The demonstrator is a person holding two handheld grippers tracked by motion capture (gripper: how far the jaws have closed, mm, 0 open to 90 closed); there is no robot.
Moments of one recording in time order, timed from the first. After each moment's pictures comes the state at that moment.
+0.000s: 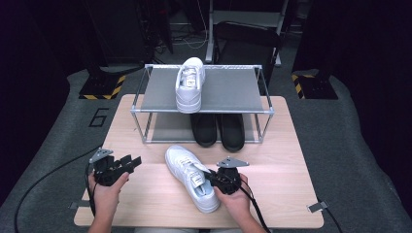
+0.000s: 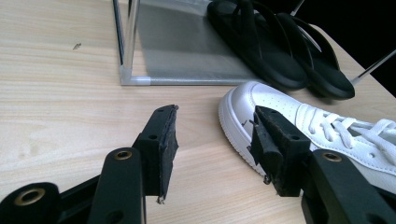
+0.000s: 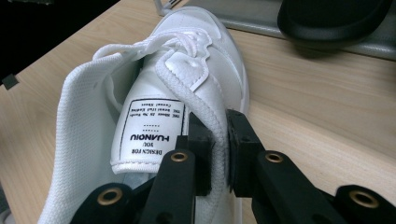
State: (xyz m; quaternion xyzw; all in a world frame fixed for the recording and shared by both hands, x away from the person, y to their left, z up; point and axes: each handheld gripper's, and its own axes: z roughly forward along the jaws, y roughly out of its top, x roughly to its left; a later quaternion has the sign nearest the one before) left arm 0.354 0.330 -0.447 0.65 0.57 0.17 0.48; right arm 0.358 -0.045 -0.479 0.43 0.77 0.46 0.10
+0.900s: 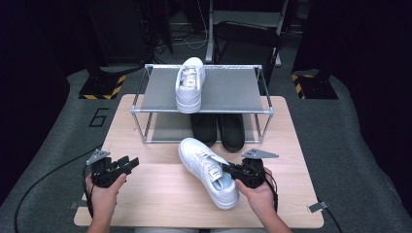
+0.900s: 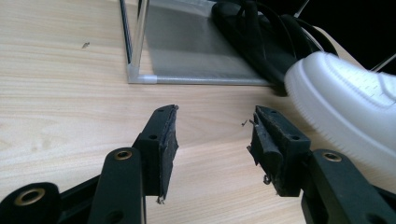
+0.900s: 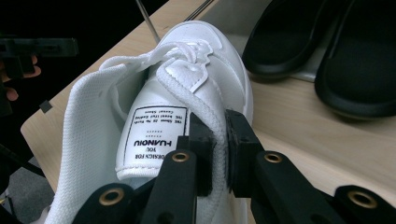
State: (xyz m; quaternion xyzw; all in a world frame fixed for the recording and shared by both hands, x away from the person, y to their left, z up) left arm 0.348 0.335 -0.447 0.64 0.57 0.17 0.48; right arm 0.354 -0.106 -0.422 0.45 0.75 0.49 0.08
